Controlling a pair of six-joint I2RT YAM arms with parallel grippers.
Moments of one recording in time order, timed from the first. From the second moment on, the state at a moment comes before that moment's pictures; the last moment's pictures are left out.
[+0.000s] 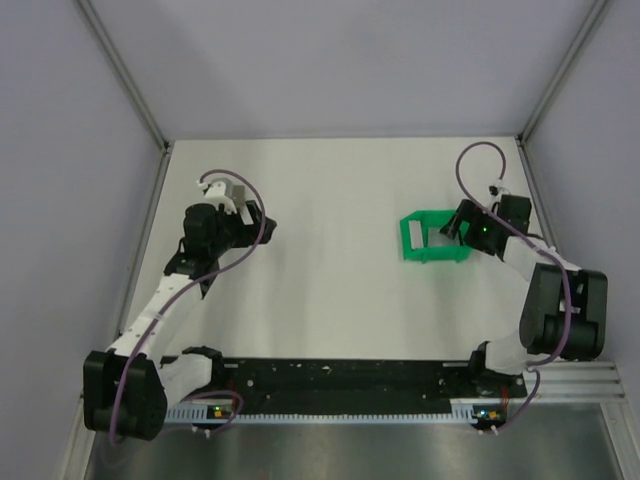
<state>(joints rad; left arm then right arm) -0.15 1.07 0.66 0.02 0.25 -0.35 -0.17 1.49 0.75 -0.06 -0.35 0.28</state>
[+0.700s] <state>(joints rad) -0.01 1.91 1.61 -0.28 -0.15 -0.28 -0.17 0.88 0.70 -0.22 -0.31 0.41</state>
